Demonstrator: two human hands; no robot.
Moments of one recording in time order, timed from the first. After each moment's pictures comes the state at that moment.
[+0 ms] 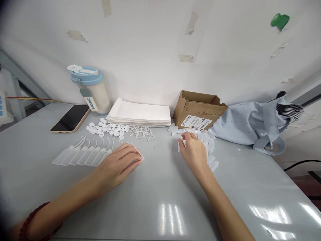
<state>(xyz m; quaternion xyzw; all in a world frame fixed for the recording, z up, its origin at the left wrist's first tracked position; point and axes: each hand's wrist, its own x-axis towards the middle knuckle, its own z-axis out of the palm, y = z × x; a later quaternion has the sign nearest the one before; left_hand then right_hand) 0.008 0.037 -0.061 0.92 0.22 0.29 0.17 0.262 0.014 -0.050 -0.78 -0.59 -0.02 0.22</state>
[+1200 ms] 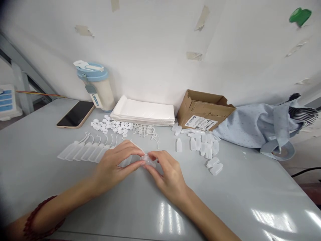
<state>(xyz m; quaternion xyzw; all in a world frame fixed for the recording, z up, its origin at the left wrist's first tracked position) 0.014 0.032 -0.056 0.84 0.27 0.41 0.25 0.192 -0.024 -0.062 -0.49 -0.76 0.09 0.41</state>
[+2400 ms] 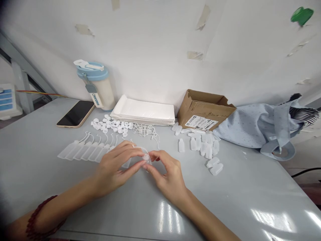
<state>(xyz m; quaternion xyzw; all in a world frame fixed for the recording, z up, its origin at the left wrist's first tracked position) 0.015 0.030 -0.060 0.85 0.22 0.45 0.17 0.186 -0.025 -0.055 -0.52 -0.69 0.20 0.46</state>
